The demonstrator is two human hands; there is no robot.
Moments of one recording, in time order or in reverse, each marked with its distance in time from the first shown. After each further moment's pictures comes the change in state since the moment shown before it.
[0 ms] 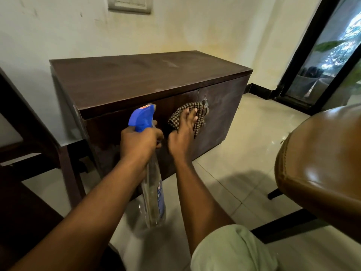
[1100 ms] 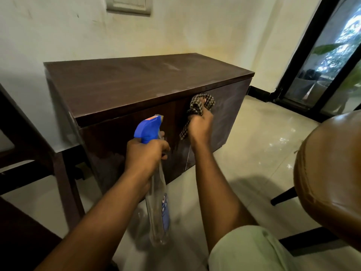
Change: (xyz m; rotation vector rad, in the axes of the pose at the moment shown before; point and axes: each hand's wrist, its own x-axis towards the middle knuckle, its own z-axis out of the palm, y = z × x) left_hand 0.011 -0.014 0.002 -0.019 -0.089 -0.036; right_hand 0.056 -0.002 -0.016 0.405 0.165 0.289
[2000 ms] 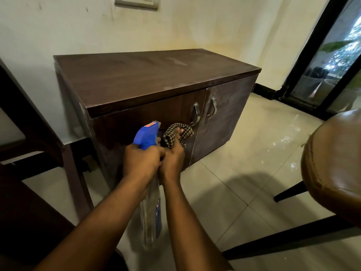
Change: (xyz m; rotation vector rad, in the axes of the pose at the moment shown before) left_hand -0.009 -0.018 -0.022 0.141 0.067 -0.005; right_hand -0.104 0.062 0.034 0.107 -0.212 0.033
